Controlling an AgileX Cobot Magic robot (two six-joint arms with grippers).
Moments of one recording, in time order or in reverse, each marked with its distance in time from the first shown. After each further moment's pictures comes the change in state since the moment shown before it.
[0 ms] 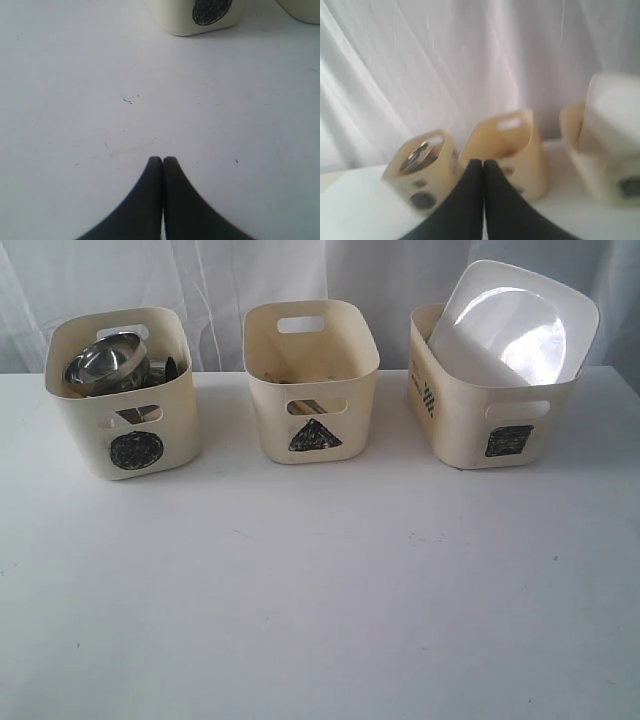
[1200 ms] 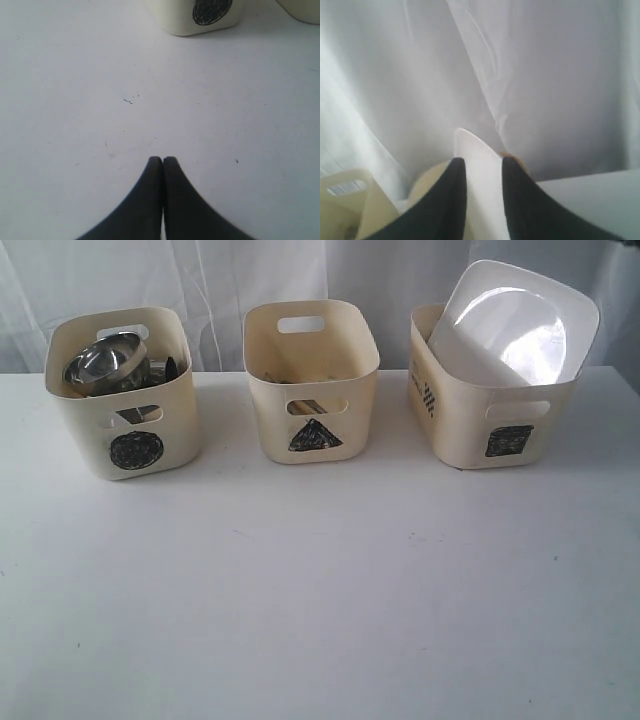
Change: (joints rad) left arm 0.000 0.000 0.000 0.000 0.000 0.000; right arm -0.241 1.352 -1.032 0.092 -0.033 -0.289
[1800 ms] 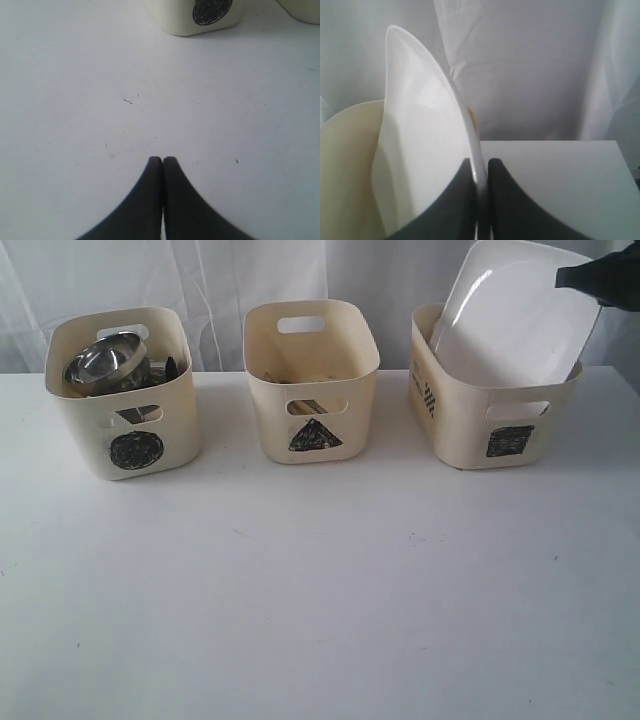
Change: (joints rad) left arm 0.000 0.000 0.000 0.000 0.000 0.000; right arm 0.000 0.140 0.000 -0.115 -0.066 -0.118
